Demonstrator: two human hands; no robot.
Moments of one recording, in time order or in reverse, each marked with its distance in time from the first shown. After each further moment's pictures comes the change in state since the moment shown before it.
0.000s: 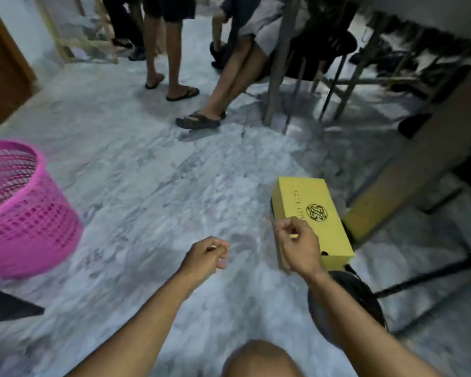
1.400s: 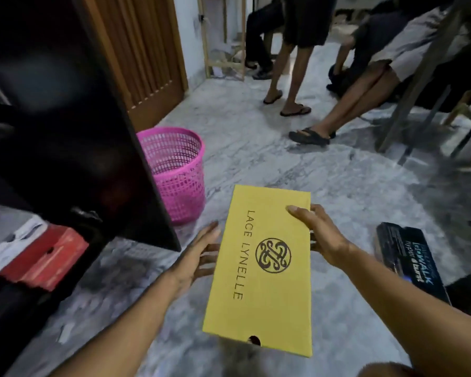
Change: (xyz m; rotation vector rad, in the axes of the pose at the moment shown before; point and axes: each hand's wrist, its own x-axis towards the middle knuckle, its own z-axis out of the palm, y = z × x) left_hand -0.151 -0.109 -0.187 -0.478 0.256 0.075; right_hand -0.056 -0.135 0.123 0.344 -0.693 0.096
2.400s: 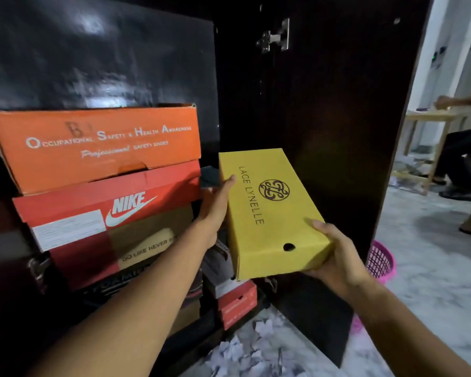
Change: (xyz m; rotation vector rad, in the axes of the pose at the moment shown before) left_hand -0.245 0.250 -0.277 -0.104 0.960 0.506; right_hand -0.096 -0.213 0.376 0.336 -0.731 -0.163
